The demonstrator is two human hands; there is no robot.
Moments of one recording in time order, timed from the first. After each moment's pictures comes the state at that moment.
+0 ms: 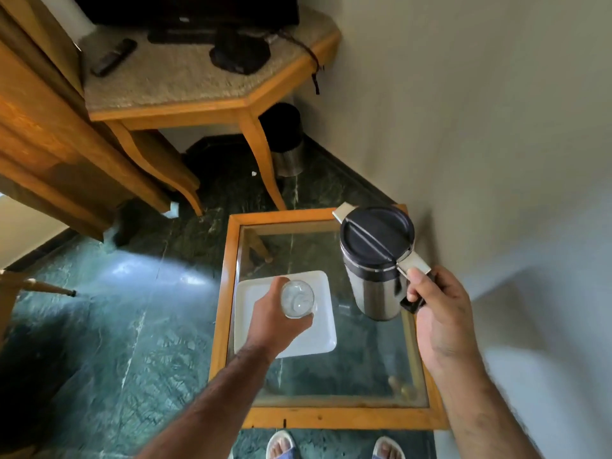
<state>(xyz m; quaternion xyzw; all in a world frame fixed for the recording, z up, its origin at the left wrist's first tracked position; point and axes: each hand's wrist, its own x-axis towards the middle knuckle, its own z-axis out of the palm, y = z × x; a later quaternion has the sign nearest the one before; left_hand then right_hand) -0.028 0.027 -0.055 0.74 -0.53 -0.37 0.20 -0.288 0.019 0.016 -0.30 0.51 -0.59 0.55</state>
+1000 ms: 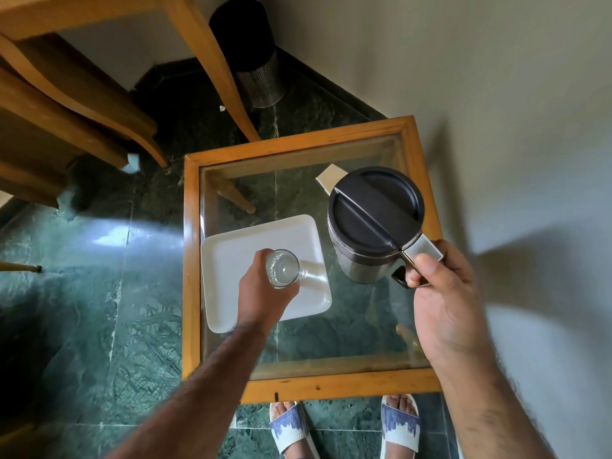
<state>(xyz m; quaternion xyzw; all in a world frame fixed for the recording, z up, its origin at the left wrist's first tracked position) -0.036 0.034 -0.195 0.78 -0.51 -0.33 0.15 -0.291 0.050 -0.117 -0.24 0.46 -0.62 0.59</state>
